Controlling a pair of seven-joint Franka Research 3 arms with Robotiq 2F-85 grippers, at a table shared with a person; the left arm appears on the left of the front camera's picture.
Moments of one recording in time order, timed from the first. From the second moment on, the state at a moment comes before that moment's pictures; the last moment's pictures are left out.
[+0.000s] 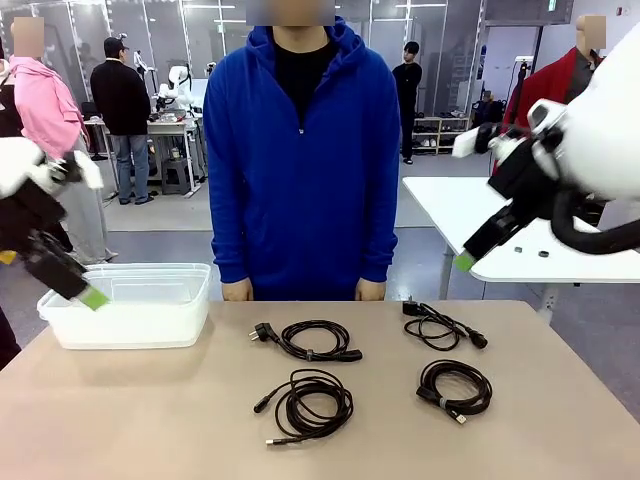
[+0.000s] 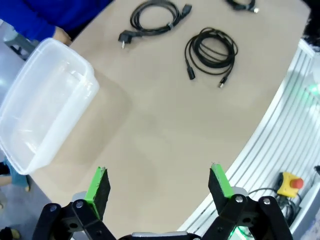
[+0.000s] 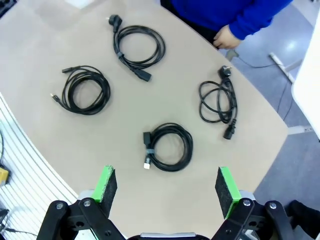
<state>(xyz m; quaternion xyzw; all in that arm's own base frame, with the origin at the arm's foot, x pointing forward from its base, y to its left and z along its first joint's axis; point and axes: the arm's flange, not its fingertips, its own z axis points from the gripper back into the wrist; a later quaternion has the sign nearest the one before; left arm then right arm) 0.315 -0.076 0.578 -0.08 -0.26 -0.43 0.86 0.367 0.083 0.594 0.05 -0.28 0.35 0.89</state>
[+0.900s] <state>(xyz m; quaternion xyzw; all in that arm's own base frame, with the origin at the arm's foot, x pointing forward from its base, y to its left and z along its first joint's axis) 0.278 0.061 0.599 -0.07 -0.34 -0.40 0.85 0.318 -0.070 0.629 0.08 -0.34 0.35 0.87</state>
